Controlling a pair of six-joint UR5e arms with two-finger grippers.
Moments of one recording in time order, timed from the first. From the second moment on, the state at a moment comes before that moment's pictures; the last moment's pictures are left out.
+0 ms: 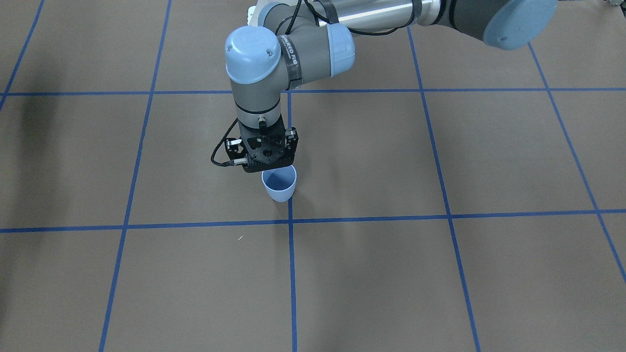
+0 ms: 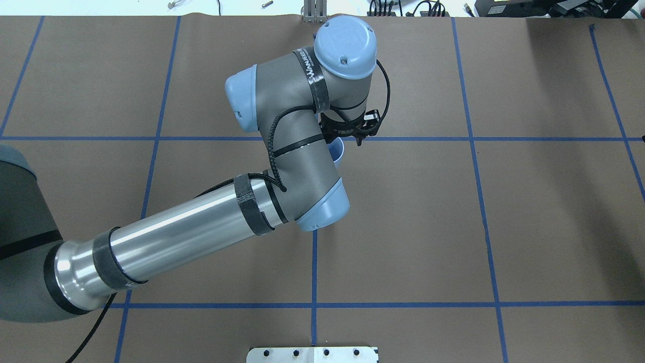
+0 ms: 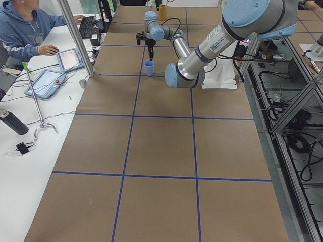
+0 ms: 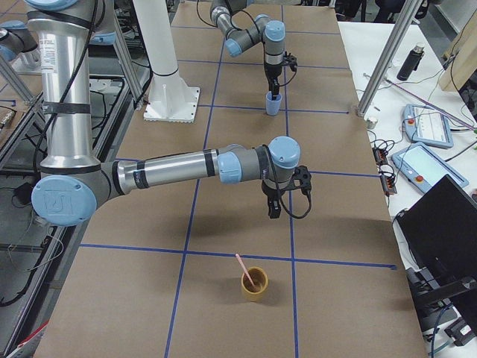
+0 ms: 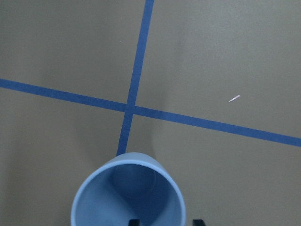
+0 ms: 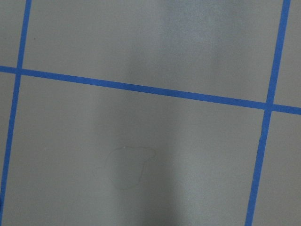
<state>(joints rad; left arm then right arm) -0.60 -2.68 -1.34 -1.48 -1.92 -1.36 1.41 -1.58 1.77 -1.59 2.45 0.09</state>
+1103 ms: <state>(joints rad) -0.78 -2.26 -1.79 -1.38 -1.98 -1.10 1.70 -1.68 1.68 -1.59 2.38 -0.12</state>
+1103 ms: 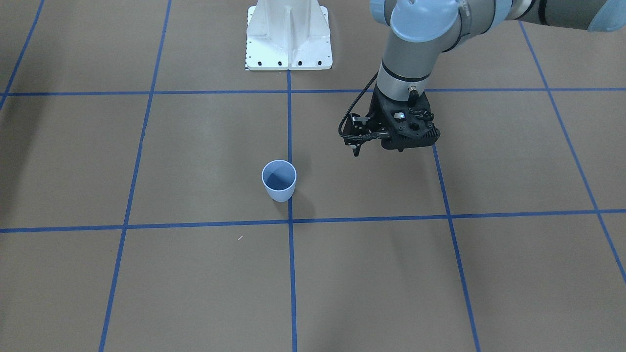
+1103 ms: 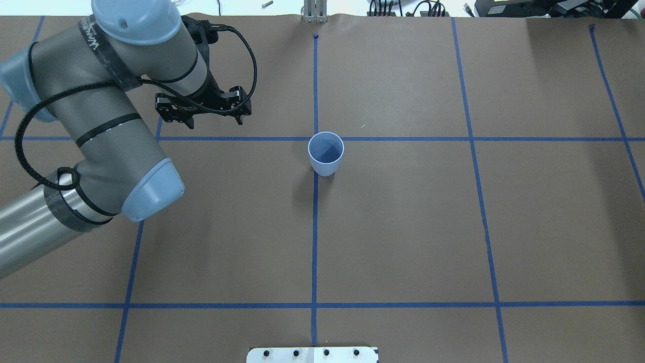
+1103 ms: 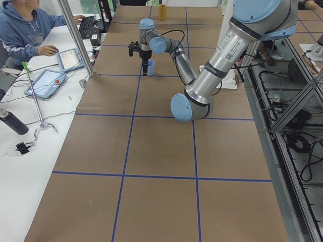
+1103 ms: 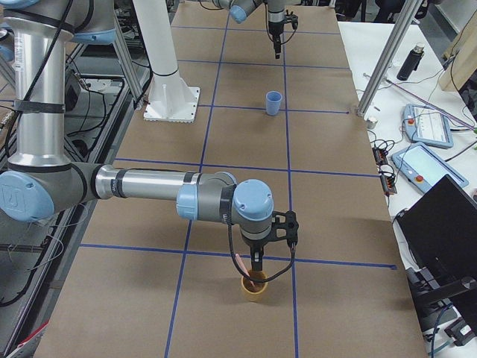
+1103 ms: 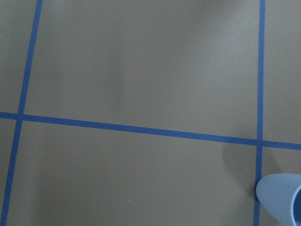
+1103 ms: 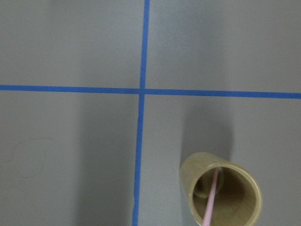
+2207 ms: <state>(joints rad) -0.78 -2.25 -1.78 -1.40 -1.98 -1.10 1.69 -1.69 1.59 -1.59 2.42 -0.05</state>
